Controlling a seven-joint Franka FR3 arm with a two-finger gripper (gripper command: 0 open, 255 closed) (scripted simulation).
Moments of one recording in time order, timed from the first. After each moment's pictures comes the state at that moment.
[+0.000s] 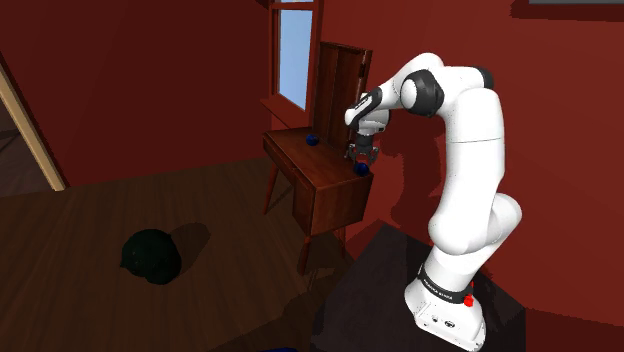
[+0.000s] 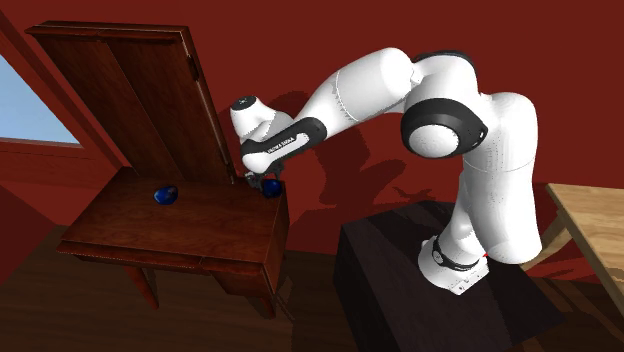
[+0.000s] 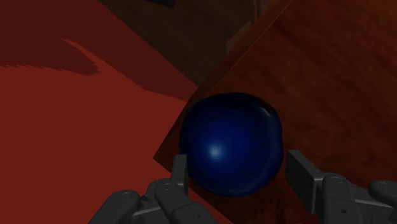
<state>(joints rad) -0.43 0.45 -0.30 -1.84 0.07 2.24 0.51</state>
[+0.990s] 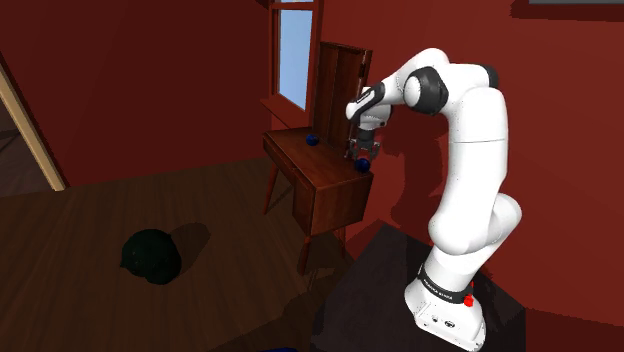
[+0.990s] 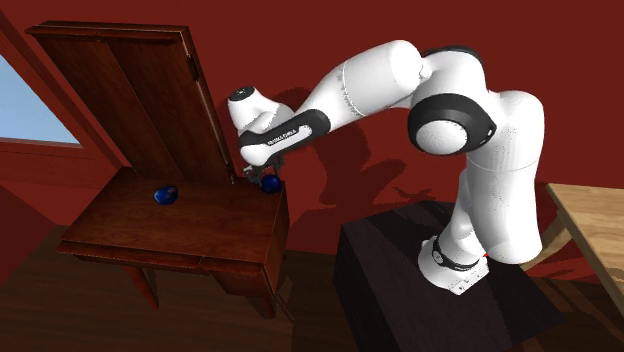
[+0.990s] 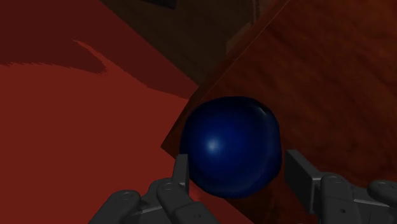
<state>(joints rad) -0.43 0.42 -0.30 -1.82 0.06 2.19 0.51</state>
